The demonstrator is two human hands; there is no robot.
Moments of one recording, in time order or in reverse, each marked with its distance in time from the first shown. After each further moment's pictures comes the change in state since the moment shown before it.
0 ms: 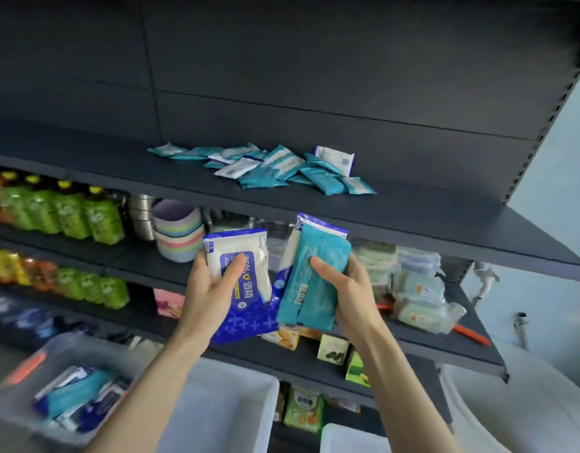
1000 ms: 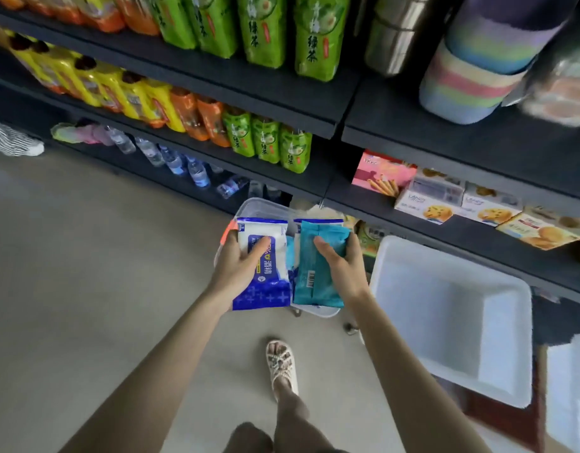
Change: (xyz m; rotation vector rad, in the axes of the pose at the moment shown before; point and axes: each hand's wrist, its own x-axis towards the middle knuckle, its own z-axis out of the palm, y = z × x) left_hand 0.228 -0.270 -0.586 0.394 0.049 -0.609; right_hand 0.086 0.475 0.508 -0.258 0.066 0.569
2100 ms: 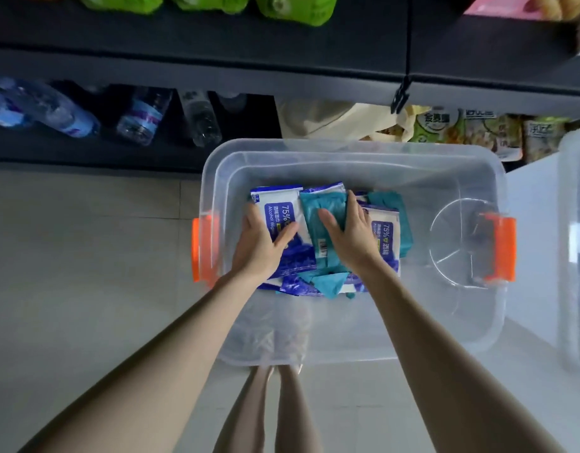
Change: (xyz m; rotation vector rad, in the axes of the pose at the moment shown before) left_hand 0.362 -0.278 0.055 0.533 -0.460 0.030; right_hand 0.307 0.284 0.123 -0.696 0.211 0.331
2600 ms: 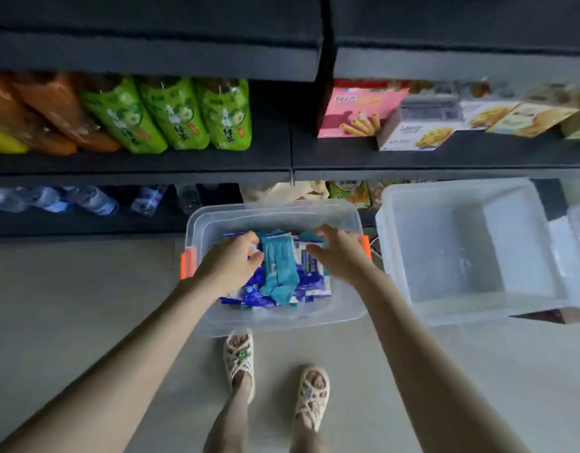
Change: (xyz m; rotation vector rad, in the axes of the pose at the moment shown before) left_hand -0.140 0.178 -0.076 0.537 -0.198 0.253; right_hand -0.153 -0.046 -0.187 -0.161 0.015 -0.144
